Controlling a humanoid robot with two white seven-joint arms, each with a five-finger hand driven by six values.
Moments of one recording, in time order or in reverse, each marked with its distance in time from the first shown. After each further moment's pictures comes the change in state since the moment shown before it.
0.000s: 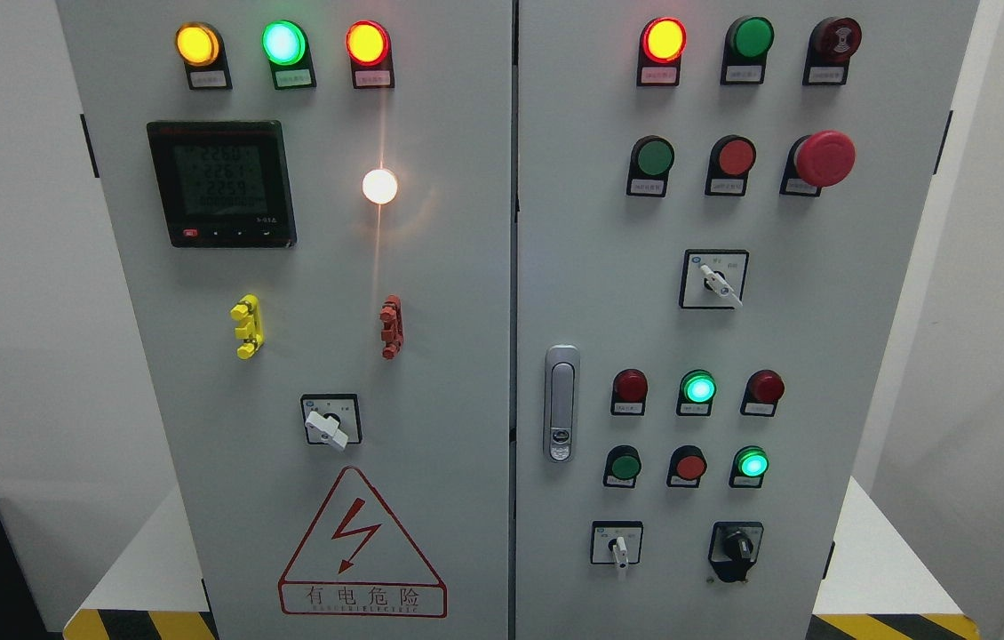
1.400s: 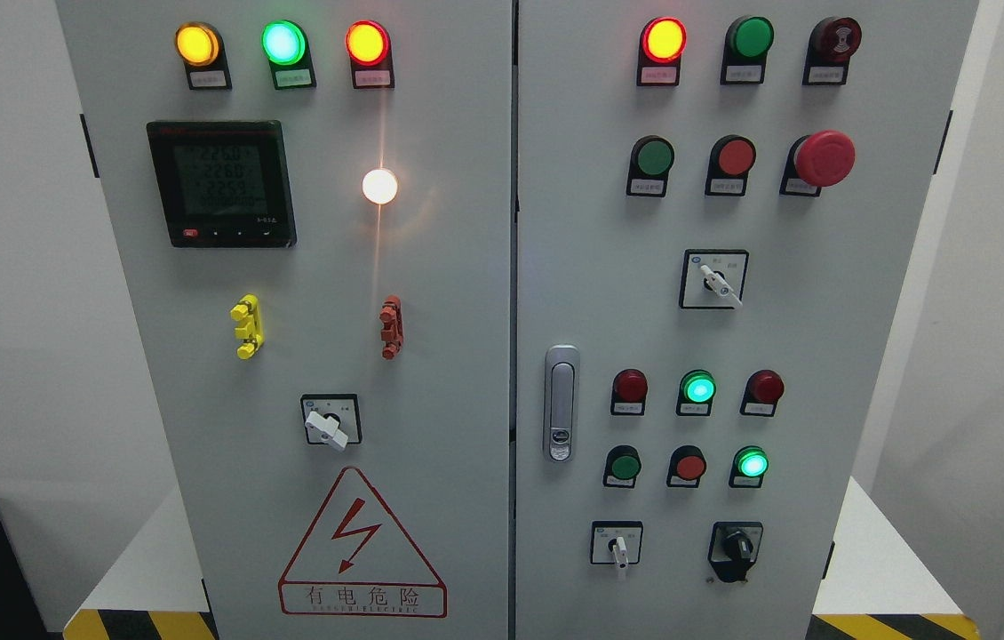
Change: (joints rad) left arm 0.000 0.000 0.000 0.000 0.000 0.000 0.000; right arm 0.028 -0.016 0.006 -0.404 0.337 0.206 -0.053
